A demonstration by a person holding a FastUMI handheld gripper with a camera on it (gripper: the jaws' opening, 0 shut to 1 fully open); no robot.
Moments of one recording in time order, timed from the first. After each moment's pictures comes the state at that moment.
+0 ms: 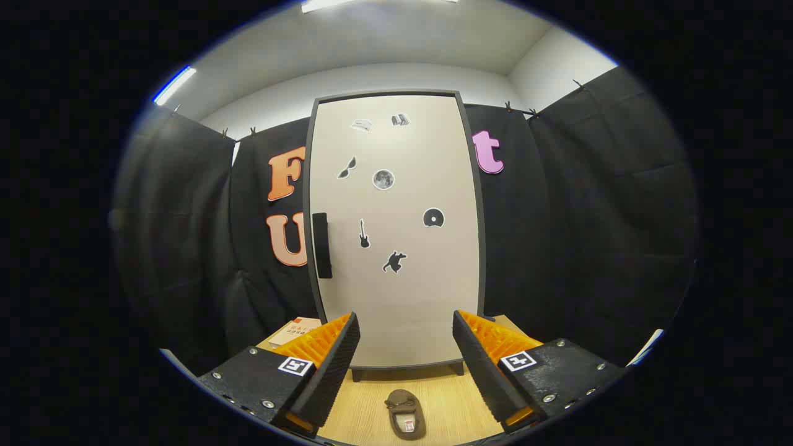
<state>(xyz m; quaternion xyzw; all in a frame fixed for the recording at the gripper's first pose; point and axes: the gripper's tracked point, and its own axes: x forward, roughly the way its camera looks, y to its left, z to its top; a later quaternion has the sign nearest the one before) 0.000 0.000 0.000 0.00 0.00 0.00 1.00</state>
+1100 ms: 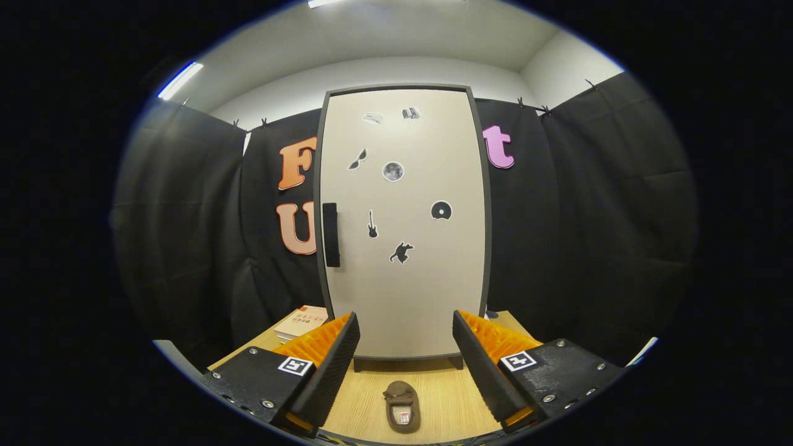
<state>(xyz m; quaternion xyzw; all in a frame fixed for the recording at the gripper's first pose) -0.011 0.000 -0.006 -0.01 0.02 0.03 1.00</state>
